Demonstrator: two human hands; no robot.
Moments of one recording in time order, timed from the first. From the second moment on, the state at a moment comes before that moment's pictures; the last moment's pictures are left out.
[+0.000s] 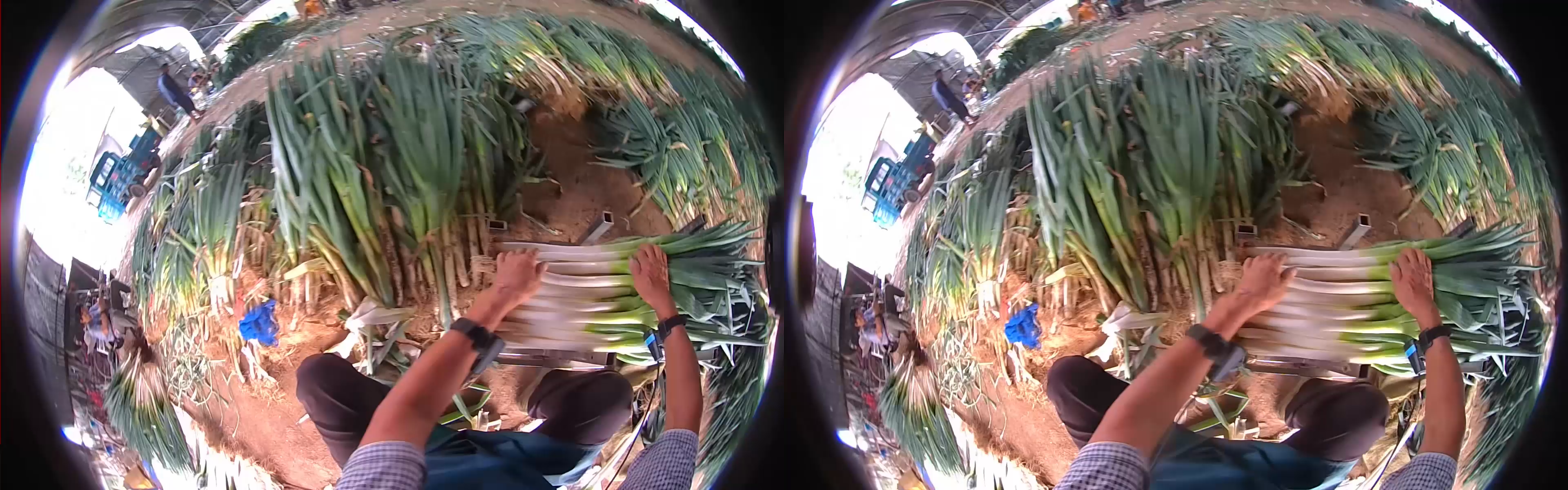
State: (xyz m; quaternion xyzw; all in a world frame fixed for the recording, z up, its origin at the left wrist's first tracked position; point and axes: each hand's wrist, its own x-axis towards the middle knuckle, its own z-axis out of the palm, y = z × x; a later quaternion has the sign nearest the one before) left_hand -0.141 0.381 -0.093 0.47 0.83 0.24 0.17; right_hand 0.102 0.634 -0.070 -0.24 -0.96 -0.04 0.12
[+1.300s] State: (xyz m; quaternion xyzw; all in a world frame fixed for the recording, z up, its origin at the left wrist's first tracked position) left_hand -0.215 0.142 -0.247 0.27 0.88 0.39 0.01; right_hand -0.014 0.341 -0.001 0.03 -0.94 0.29 0.16
